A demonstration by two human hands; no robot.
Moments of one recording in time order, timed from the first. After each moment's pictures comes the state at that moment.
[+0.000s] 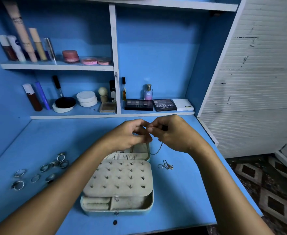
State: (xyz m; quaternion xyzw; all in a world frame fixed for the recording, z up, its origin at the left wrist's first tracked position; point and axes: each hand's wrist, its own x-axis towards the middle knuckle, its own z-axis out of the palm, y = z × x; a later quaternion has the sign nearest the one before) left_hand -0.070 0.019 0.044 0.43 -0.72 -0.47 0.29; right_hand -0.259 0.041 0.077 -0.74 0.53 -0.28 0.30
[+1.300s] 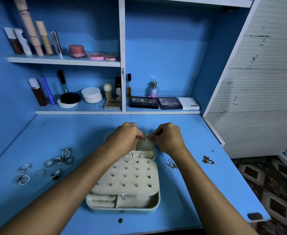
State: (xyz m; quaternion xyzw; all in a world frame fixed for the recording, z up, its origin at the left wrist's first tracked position) left_hand -0.057 0.014 0.017 0.56 -0.81 -0.09 0.14; right_hand -0.223 0.013 0.025 -0.61 0.69 -0.28 0.28
